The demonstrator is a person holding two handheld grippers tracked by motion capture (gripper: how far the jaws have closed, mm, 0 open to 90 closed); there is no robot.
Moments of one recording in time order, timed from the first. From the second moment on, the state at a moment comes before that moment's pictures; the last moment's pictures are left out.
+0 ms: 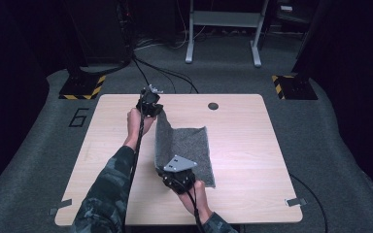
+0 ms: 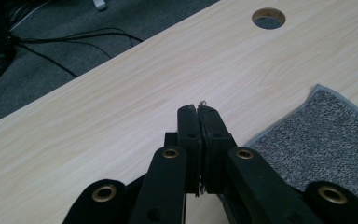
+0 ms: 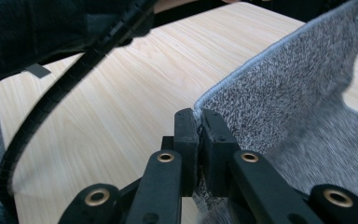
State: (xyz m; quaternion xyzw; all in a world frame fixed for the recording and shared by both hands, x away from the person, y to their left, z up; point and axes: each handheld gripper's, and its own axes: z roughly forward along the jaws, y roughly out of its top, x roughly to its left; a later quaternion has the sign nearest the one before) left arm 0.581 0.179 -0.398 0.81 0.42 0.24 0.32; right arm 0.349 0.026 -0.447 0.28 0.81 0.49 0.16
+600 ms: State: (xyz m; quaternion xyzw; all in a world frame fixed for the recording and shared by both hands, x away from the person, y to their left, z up) left arm 0.589 0.122 -0.414 0.83 0.40 0.22 0.32; right arm 0.345 -0.032 -0.469 0.33 0.80 0.47 0.17
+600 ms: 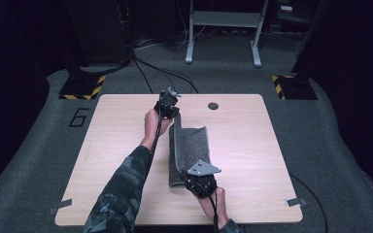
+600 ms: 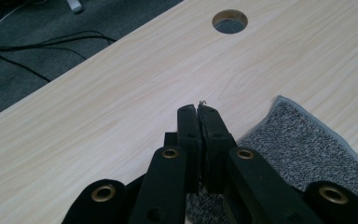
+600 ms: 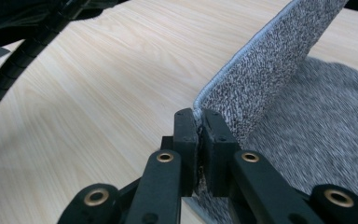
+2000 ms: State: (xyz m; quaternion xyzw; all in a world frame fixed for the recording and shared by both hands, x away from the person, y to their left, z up) left arm 0.604 0.053 -0.460 0.85 0.40 0.19 0.30; right arm 0.336 -0.087 -0.515 0.43 0.78 0.41 0.18
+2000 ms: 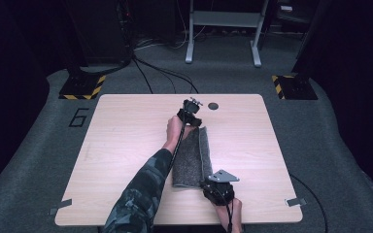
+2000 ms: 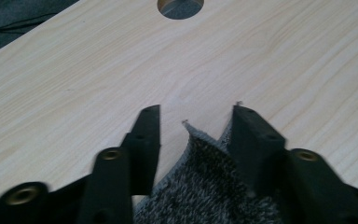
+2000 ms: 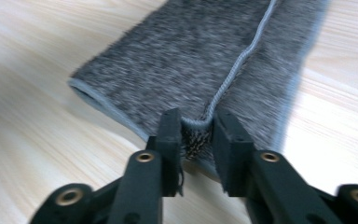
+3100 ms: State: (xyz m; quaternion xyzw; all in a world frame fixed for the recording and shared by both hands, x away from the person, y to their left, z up) left arm 0.592 0.046 -0.501 0.86 0.40 0.16 0.26; right arm 0.362 -0.110 -0.506 0.46 0.78 0.37 0.21
